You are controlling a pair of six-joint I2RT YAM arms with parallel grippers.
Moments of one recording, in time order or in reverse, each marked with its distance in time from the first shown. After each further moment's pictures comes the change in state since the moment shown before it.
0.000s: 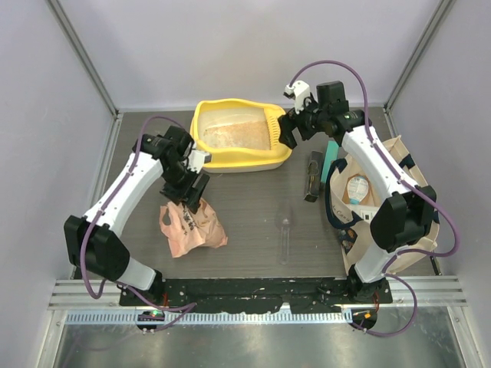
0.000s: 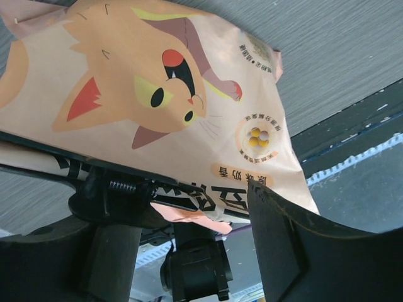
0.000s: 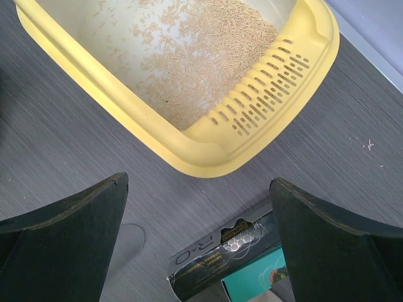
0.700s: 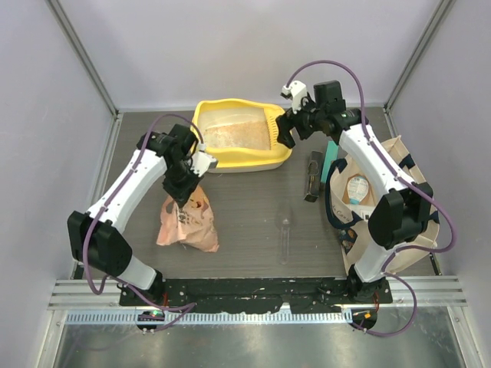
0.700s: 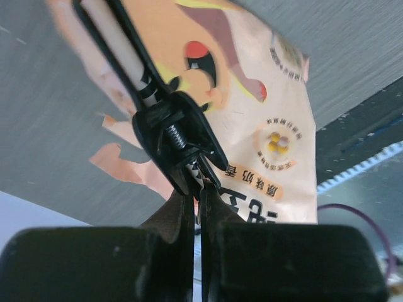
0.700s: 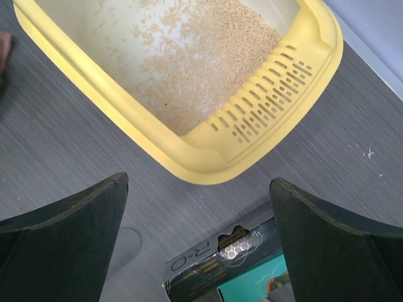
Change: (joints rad) left arm -0.034 0.036 0.025 -0.044 -0.100 0.192; right arm 0.008 0.016 0.005 0.001 -0.003 -0.022
